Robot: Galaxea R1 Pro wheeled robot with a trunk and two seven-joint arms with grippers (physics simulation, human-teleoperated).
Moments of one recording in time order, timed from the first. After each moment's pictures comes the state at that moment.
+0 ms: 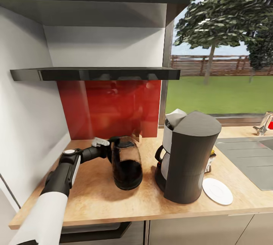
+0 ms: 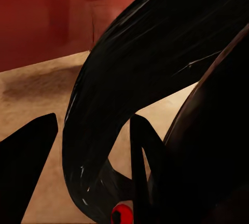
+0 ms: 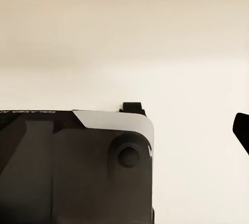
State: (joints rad) left arm -0.72 -0.05 0.24 -0.99 -0.34 0.41 -0.81; right arm -0.23 0.02 -0.27 -0.06 0.28 -0.03 -0.02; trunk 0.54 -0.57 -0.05
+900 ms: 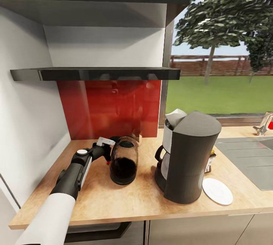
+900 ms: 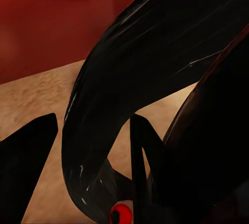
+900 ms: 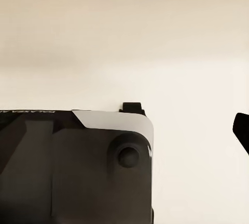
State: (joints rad) left arm -0.71 -0.08 0.09 -0.98 -0.33 0.44 -0.41; right arm -0.23 0.02 -0.27 -0.06 0.28 -0.03 -0.02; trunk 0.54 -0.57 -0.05
